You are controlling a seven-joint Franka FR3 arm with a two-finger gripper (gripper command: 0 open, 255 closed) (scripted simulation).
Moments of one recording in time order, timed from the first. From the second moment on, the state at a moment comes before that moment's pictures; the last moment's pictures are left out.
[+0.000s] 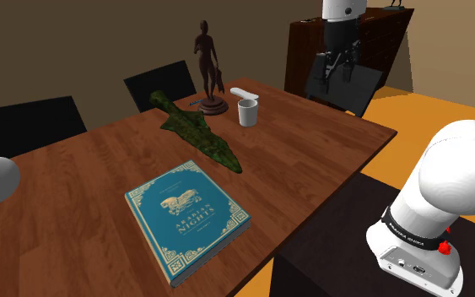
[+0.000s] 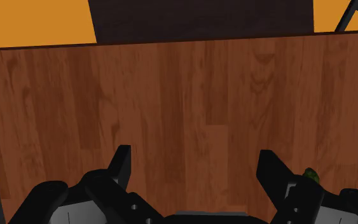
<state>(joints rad) 0.00 -0.74 -0.07 -2.38 -0.11 1.54 0.15</state>
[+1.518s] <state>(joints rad) 0.04 0.03 -0.14 -1.98 -0.06 1.95 -0.02</state>
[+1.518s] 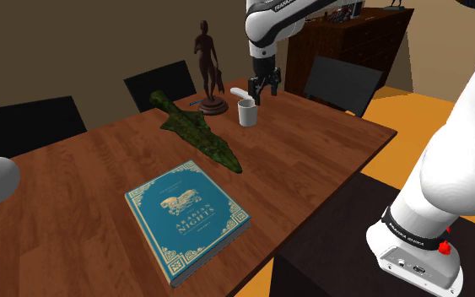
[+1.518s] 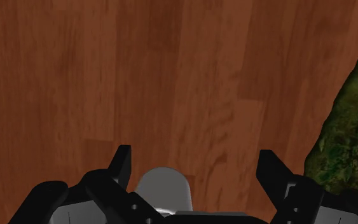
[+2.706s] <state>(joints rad) 0.01 0.50 -0.12 -1.57 0.00 2.03 -0.11</state>
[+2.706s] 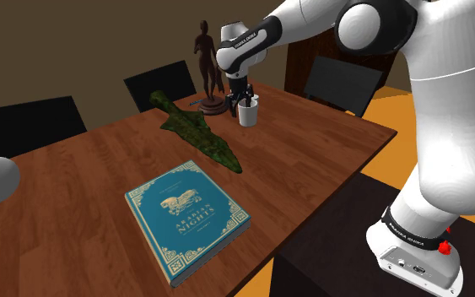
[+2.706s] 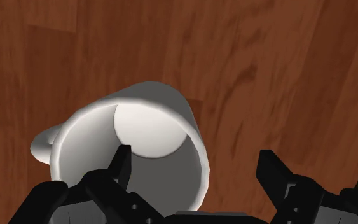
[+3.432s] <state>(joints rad) 0.02 0.50 -0.12 -1.58 0.00 2.04 -0.11</state>
